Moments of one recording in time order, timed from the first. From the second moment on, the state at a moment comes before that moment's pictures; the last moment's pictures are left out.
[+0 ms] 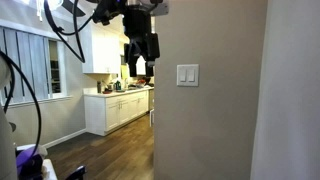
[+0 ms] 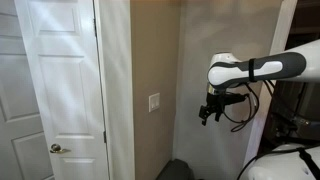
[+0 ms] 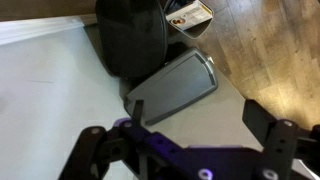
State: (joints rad) arm -0.13 -0.82 -0.11 -2.67 -0.11 1.90 -0.01
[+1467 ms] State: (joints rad) arm -0.13 -0.45 -0.12 -2.44 0.26 2.35 0.27
